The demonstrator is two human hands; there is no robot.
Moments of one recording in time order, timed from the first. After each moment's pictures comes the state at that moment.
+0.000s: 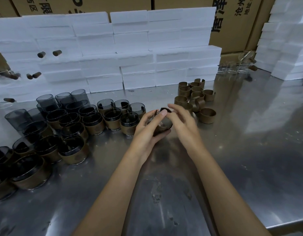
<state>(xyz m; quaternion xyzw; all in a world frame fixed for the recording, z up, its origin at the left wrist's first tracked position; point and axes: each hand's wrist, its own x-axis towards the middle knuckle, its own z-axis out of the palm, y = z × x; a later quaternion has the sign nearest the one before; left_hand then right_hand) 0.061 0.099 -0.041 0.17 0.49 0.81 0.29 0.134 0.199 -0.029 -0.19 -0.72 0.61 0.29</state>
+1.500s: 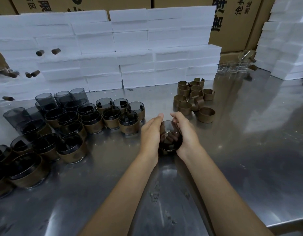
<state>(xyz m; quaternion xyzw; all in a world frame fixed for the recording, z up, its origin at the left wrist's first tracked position) 0.088 0.116 -0.033 0.07 0.58 0.78 0.22 0.128 0.194 -0.032 -0.29 -0.43 0.83 0.23</state>
